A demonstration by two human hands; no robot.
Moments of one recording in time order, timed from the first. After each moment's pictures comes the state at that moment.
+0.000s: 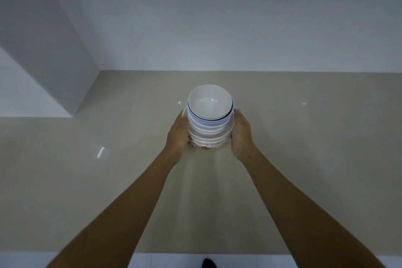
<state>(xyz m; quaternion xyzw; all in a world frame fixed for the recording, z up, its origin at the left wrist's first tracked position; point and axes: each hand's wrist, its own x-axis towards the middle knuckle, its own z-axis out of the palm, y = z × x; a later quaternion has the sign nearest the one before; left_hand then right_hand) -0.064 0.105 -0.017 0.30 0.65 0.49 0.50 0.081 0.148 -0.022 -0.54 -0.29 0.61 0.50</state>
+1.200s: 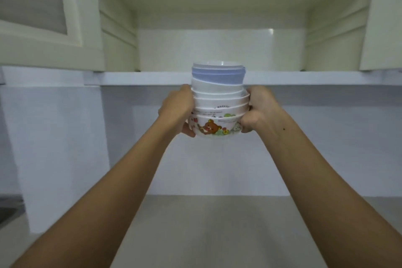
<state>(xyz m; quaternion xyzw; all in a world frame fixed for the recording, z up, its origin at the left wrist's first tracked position) -0.122 -0.030 0.413 0.50 0.61 0.56 0.25 0.029 0.012 0.423 -0.38 -0.35 0.62 0.59</state>
